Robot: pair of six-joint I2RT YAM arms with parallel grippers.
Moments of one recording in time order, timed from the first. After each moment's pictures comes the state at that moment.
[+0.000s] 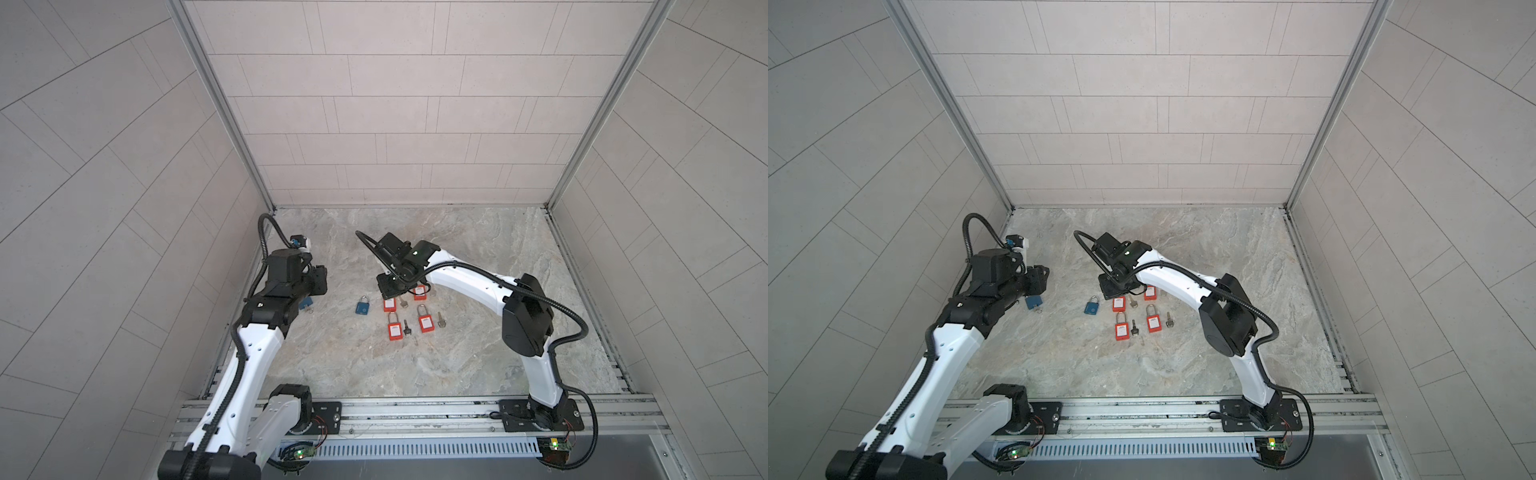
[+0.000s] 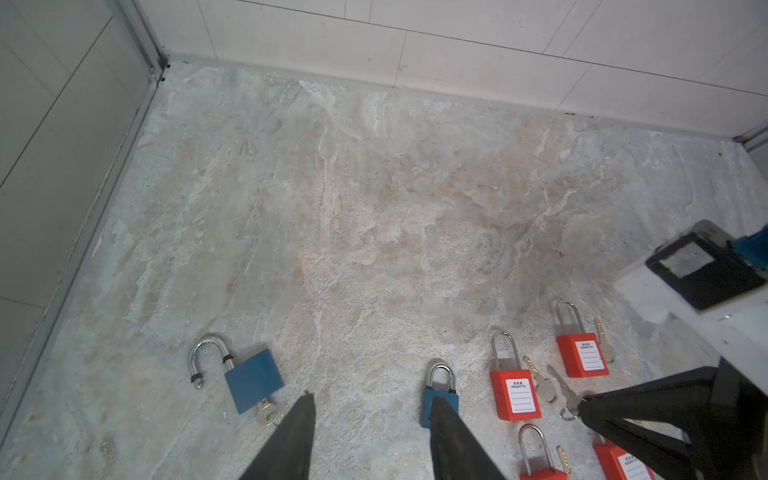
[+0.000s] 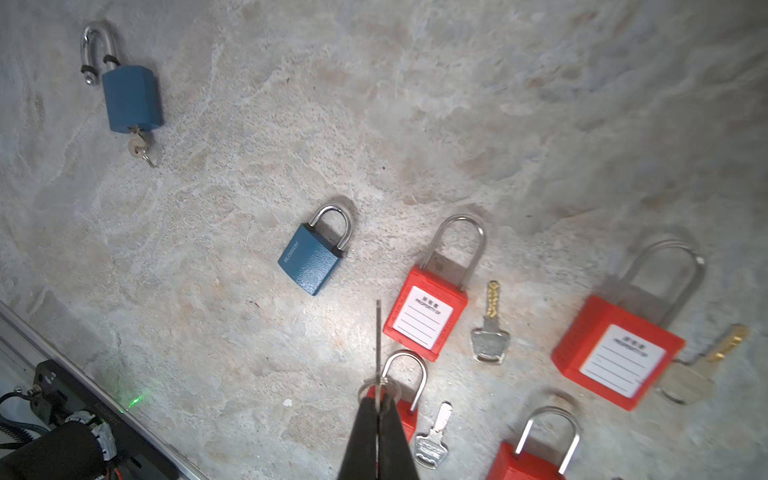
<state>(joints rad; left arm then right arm) -0.06 0.92 0.84 -0.58 0.02 -0.21 0.84 2.10 1.87 -0.94 -0.13 0.47</state>
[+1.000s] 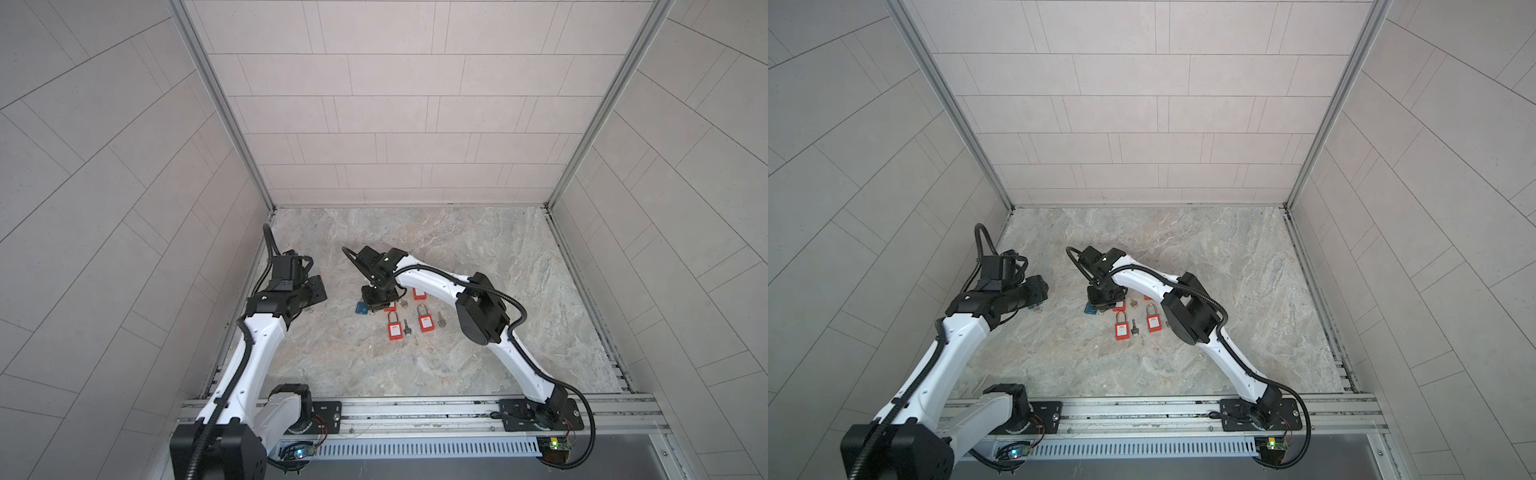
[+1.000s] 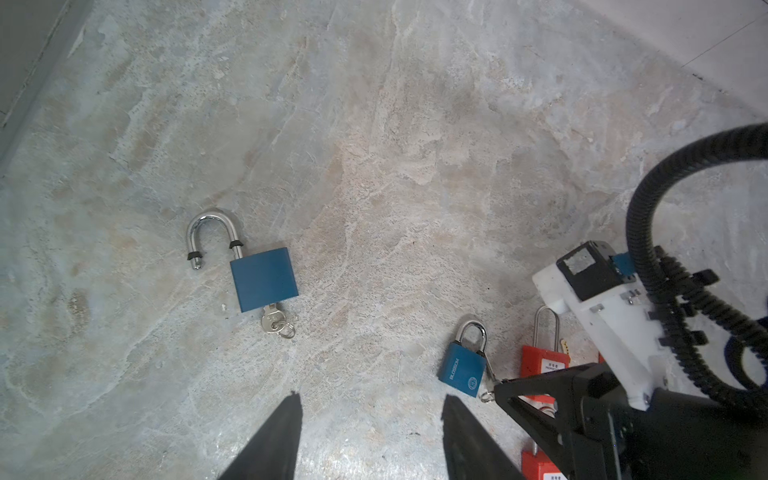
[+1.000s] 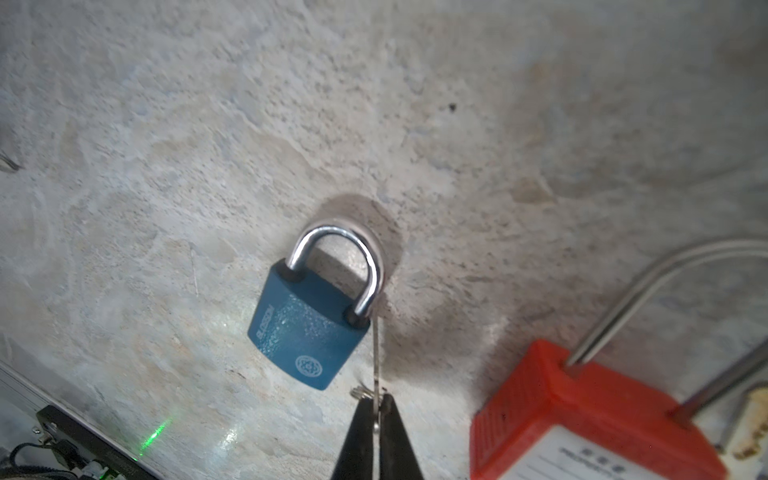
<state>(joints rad) 0.01 1.03 0.81 -0.70 0.04 -0.36 0.86 2.44 2.16 -1.06 -0.26 0.59</state>
